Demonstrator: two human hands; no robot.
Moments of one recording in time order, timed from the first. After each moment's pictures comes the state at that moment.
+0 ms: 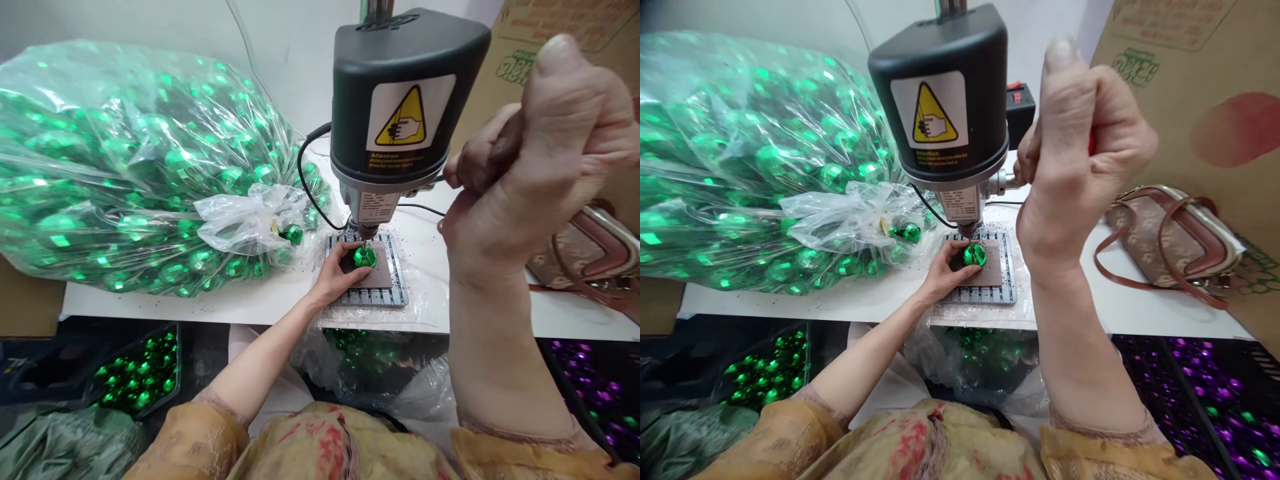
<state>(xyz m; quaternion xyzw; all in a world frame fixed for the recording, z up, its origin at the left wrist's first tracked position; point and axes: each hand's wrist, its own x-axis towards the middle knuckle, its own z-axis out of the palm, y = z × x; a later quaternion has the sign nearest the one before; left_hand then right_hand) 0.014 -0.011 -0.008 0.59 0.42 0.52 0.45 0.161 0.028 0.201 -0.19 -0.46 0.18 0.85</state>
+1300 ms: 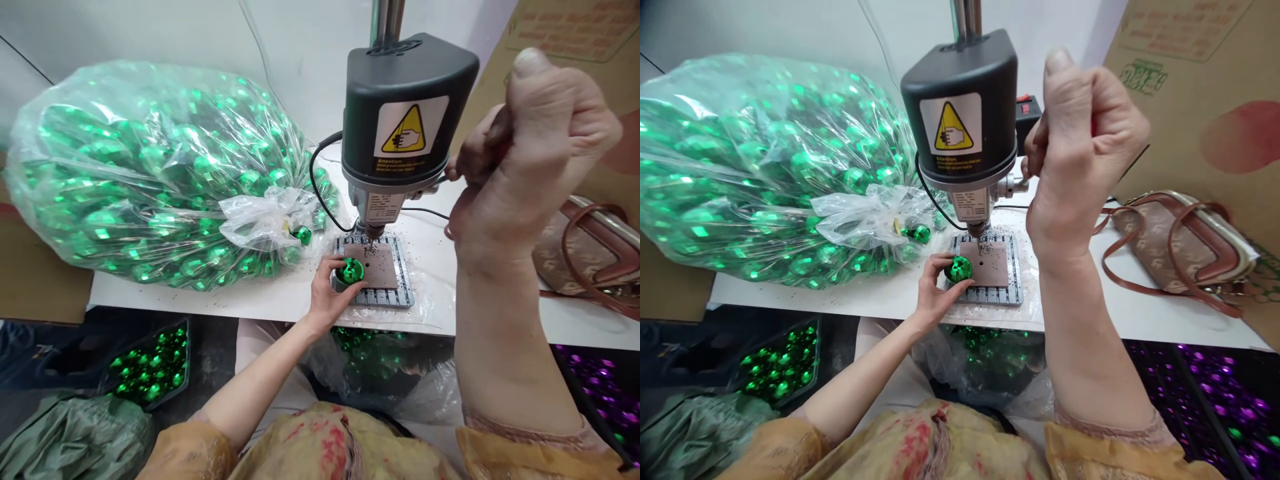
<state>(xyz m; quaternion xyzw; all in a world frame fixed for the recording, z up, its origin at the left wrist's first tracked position) 0.008 -0.064 0.008 0.61 0.51 0.58 0.18 0.166 0.035 0.205 -0.18 -0.47 0.25 0.83</state>
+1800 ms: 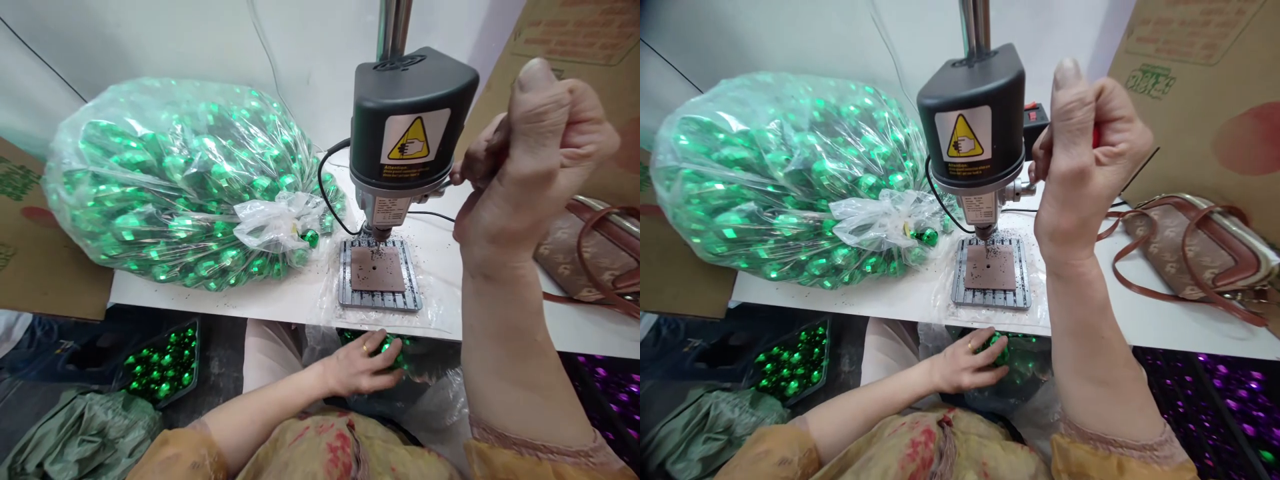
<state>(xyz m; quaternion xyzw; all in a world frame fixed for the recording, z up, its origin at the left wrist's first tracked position) 0.017 -0.144 -0.053 0.91 0.23 0.34 0.03 0.167 0.032 0.202 -0.21 -0.47 0.23 0.82</state>
